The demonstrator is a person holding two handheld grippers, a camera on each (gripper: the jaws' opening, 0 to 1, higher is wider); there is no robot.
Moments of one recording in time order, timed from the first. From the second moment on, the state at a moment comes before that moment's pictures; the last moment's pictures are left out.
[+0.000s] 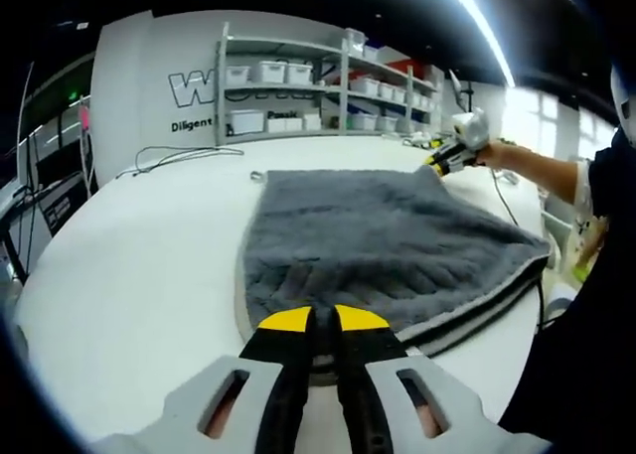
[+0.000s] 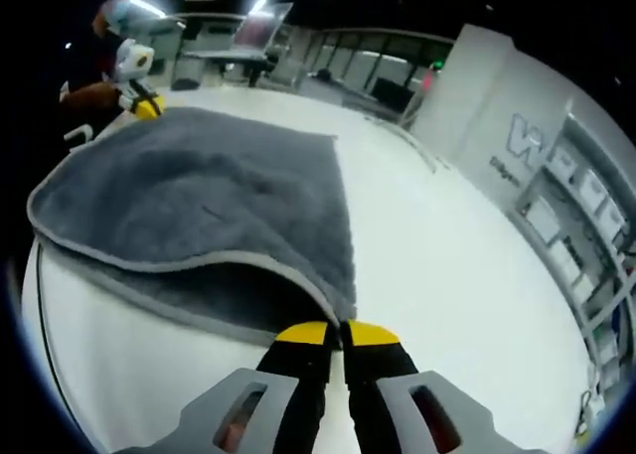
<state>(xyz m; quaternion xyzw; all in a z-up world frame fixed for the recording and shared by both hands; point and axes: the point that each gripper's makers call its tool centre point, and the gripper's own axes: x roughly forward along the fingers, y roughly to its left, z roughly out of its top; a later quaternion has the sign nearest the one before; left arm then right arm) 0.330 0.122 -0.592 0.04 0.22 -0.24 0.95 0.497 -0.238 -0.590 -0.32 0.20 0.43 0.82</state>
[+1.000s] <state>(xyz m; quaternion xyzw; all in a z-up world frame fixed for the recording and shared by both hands) 0.337 0.123 -0.595 0.08 0.23 -0.22 0.94 0.486 -0.243 -0.597 -0.31 0.21 0.41 0.83</state>
